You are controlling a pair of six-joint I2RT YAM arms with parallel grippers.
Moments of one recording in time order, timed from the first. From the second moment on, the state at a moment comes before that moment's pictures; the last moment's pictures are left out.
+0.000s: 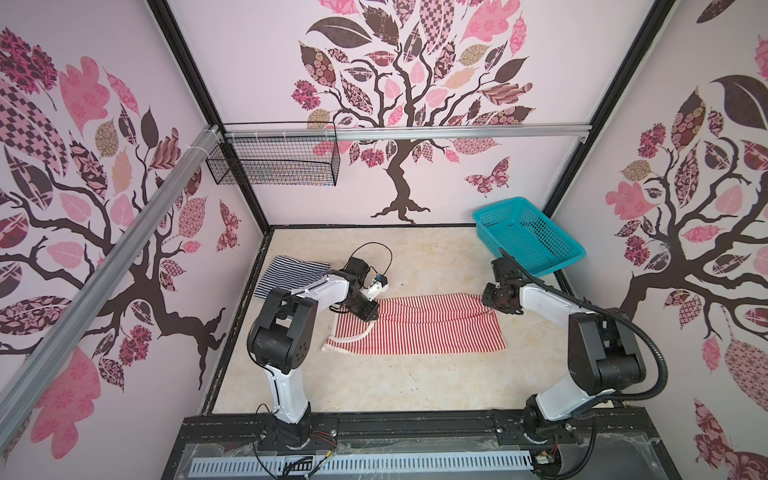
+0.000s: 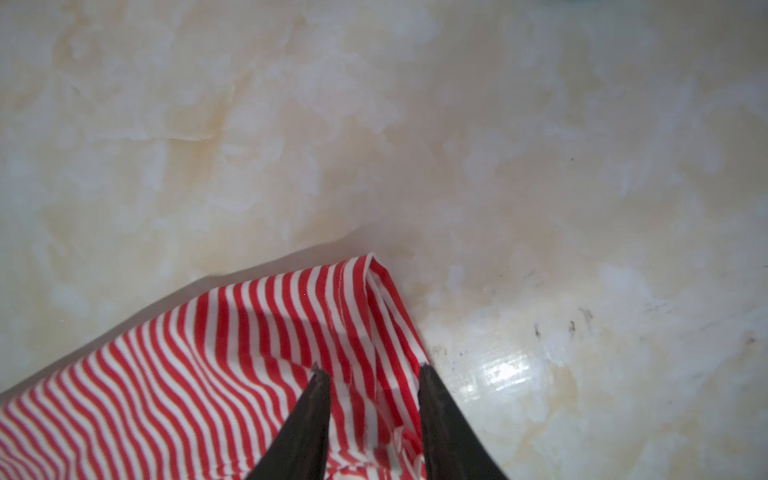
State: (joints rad) left arm -0.36 1.85 1.17 -0.65 0.34 0.31; right arm 0.14 1.58 0.94 -0.46 0.12 0.55
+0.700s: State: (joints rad) left arm -0.18 1.86 1.38 -0.67 0.15 0.32; right arm 0.22 1.66 0.90 -0.32 0.00 0.65
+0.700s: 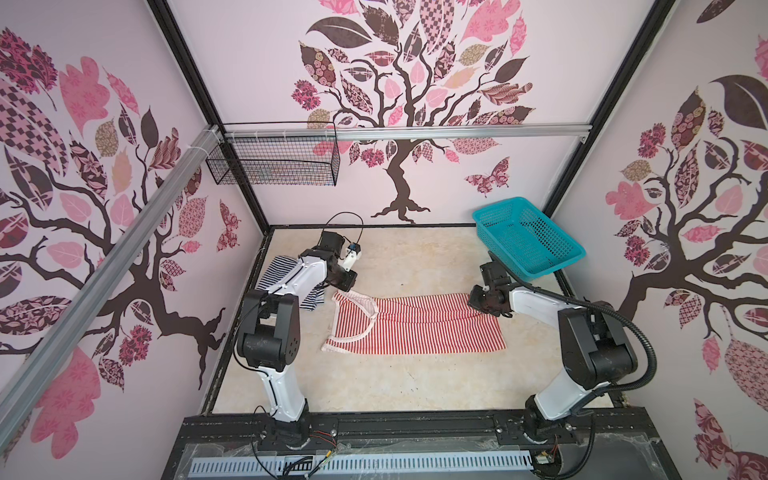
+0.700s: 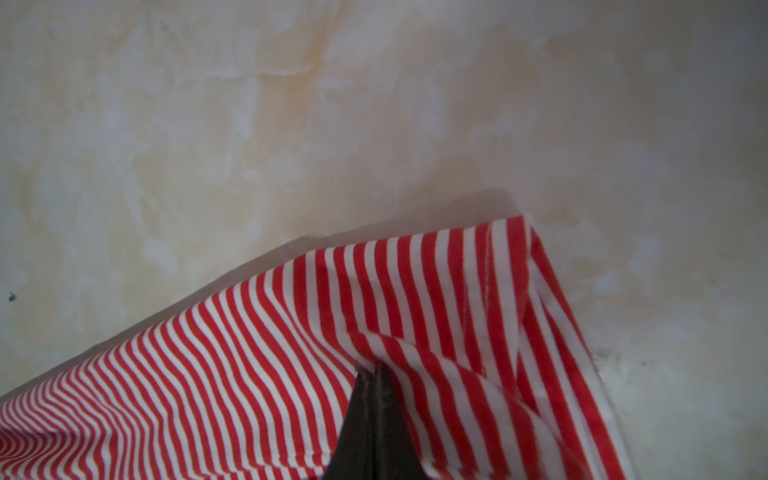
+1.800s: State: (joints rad) left arm -0.18 1.85 1.35 -0.73 -0.01 0.43; right arm 0.24 1.67 0.85 -0.26 0.00 0.66
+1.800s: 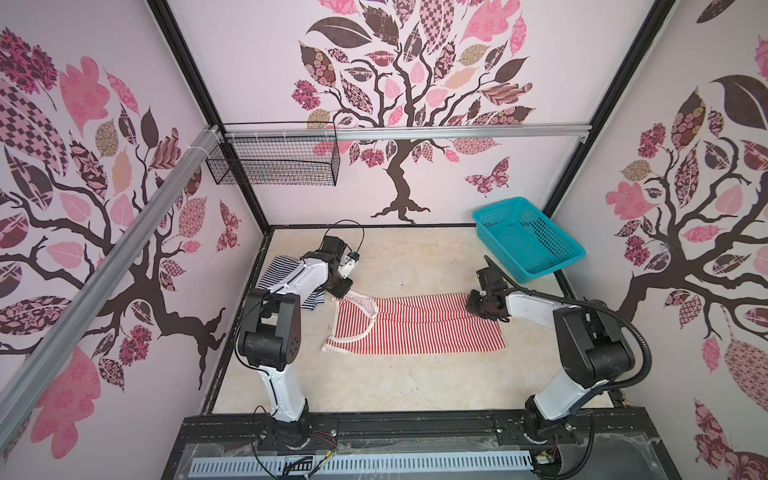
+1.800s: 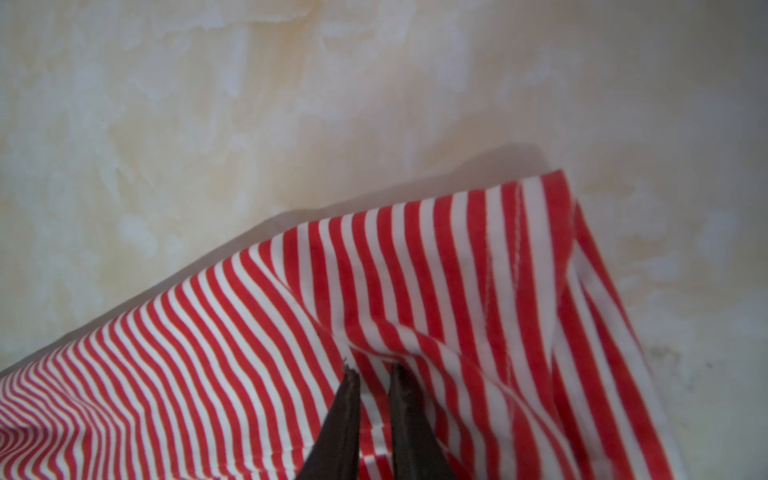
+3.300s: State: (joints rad) left arm -0.18 1.55 0.91 -0.46 -0.09 0.42; right arm 0.24 1.63 0.78 -0.20 0.03 0.67
